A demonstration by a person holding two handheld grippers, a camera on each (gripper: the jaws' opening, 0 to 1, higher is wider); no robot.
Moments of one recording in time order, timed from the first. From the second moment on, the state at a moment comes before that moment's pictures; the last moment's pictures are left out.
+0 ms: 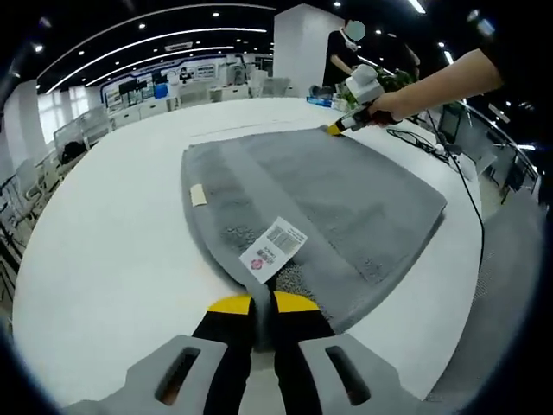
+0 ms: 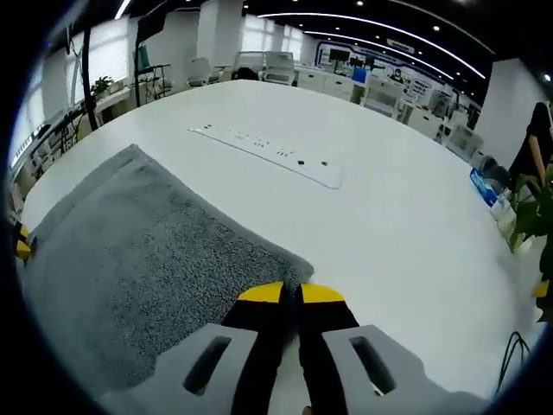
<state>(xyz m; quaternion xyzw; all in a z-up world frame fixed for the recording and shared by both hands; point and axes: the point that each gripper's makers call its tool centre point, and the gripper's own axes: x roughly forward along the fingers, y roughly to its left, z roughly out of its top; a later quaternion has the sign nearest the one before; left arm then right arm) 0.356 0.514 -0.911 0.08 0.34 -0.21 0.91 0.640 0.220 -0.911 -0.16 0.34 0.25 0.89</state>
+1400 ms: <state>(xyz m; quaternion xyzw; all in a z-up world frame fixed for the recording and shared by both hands) 0.376 0.464 -0.876 0.12 0.31 -0.22 0.92 0.635 0.199 -0.854 -0.01 0.33 0.25 0.91</state>
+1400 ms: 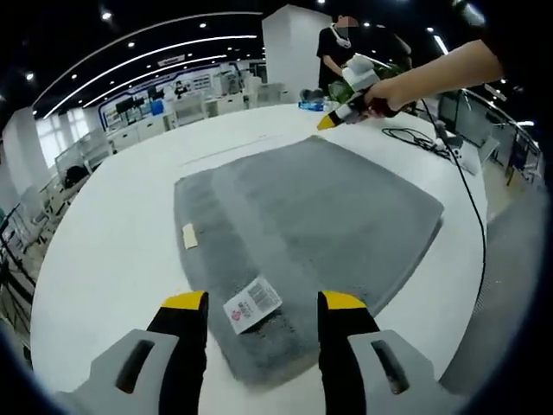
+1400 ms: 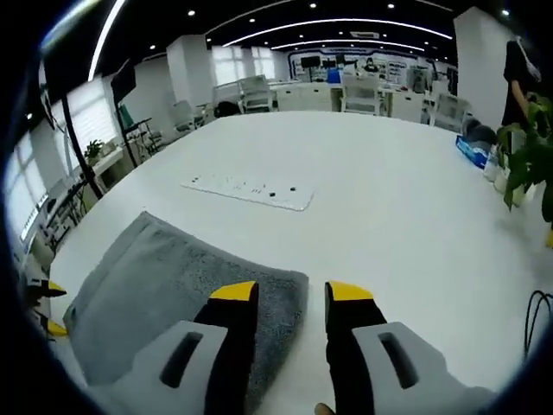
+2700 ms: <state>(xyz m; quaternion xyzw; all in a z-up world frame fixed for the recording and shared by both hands) 0.358 0.234 -0.877 0.21 0.27 -0.48 0.81 0.612 0.183 -0.856 0.01 0.33 0.26 0.91</state>
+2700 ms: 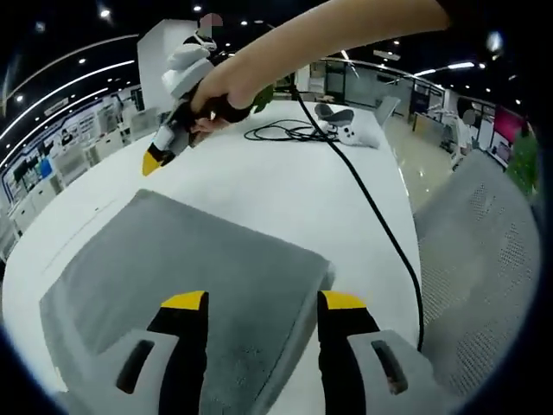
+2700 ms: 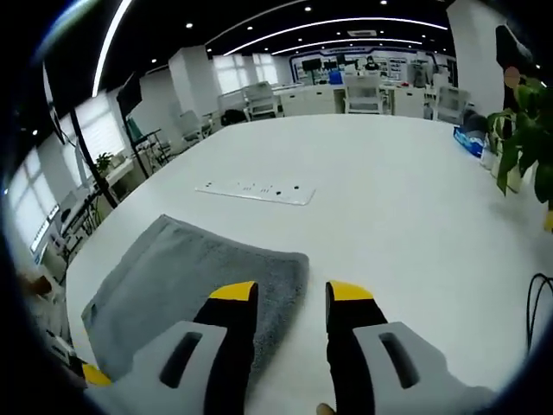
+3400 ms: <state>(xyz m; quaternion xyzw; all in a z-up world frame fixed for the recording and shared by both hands) 0.334 0.179 -0.893 0.22 0.26 -0.54 0.77 0.619 0.182 -0.877 0.00 0.34 0.27 0.90</state>
